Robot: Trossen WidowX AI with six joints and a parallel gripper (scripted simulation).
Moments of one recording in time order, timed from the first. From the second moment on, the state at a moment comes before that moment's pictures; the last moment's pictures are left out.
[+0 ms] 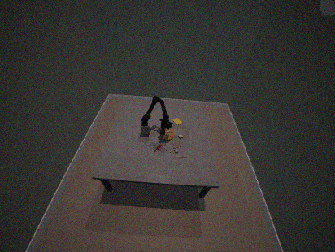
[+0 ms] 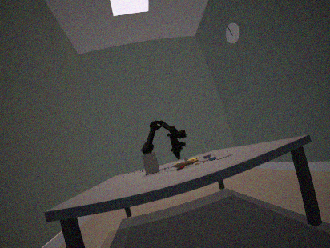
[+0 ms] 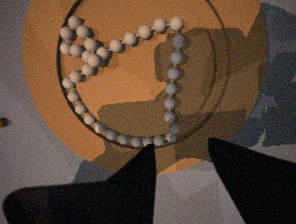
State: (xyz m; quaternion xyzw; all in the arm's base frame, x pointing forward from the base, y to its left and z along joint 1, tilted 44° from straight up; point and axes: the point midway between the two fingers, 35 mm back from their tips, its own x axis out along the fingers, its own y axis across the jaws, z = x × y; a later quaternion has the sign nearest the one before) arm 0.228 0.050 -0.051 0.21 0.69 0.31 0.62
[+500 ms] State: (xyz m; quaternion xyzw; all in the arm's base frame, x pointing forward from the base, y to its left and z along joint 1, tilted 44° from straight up) arm 0.231 0.059 -0.059 0.20 0.68 0.32 0.63
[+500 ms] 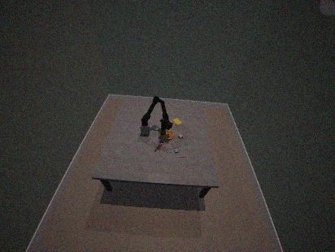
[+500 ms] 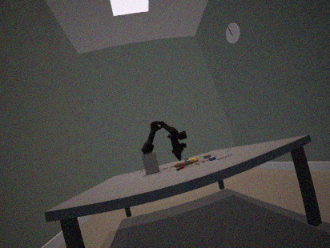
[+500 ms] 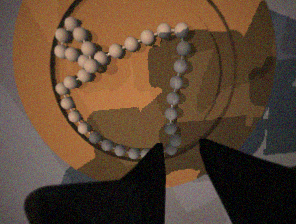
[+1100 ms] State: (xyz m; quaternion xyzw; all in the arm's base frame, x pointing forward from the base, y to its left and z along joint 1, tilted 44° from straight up) arm 0.224 0.076 -0.076 0.20 0.69 0.32 0.62
